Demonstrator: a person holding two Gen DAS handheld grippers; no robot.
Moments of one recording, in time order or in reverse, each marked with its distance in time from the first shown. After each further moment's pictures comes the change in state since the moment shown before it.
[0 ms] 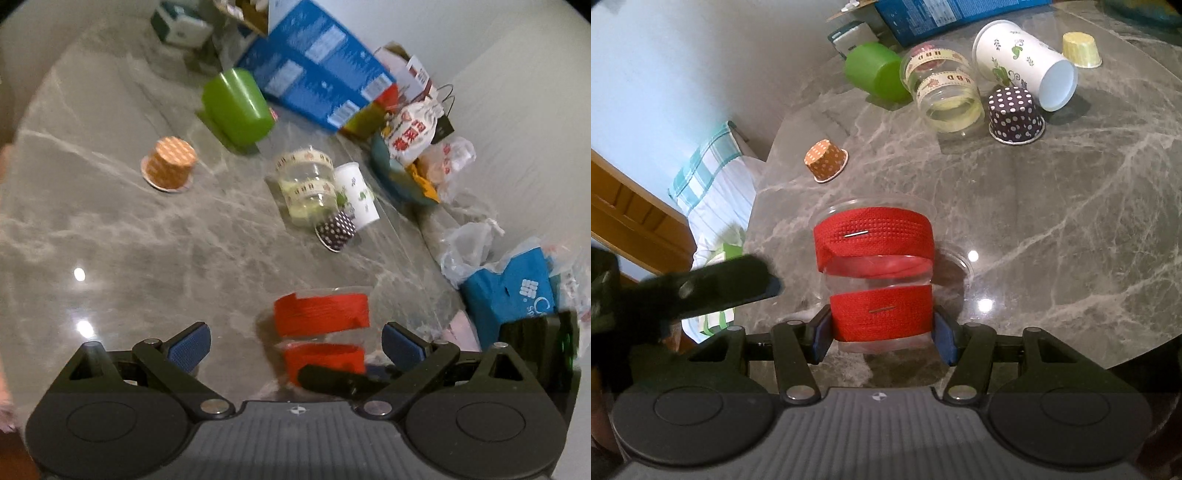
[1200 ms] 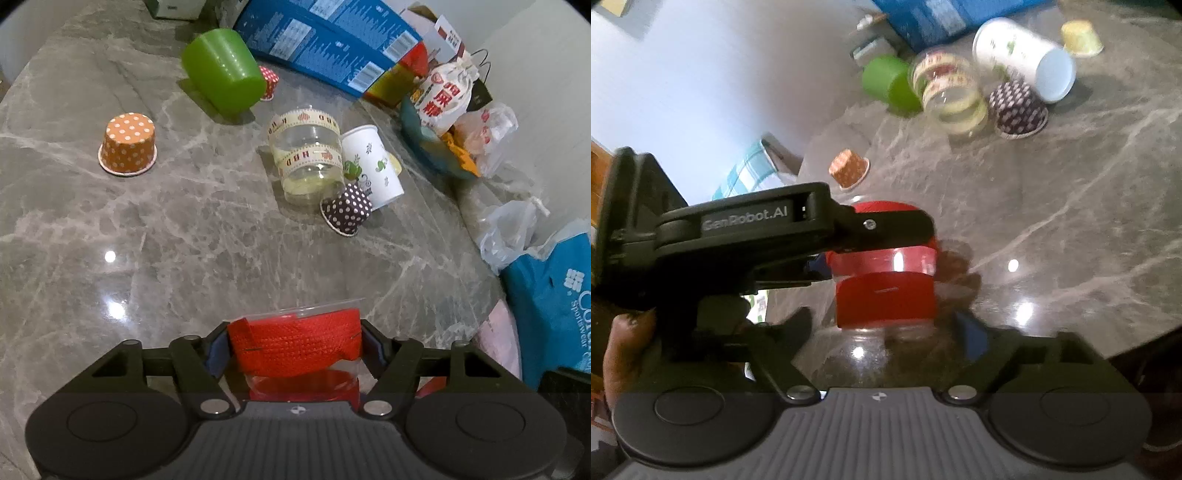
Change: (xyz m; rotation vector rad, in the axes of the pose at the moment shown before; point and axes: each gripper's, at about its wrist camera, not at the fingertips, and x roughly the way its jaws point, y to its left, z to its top) left arm 0.054 -0.039 0.008 0.008 0.081 0.153; right arm -0.029 -0.022 -0.022 0.034 -0.075 0.148
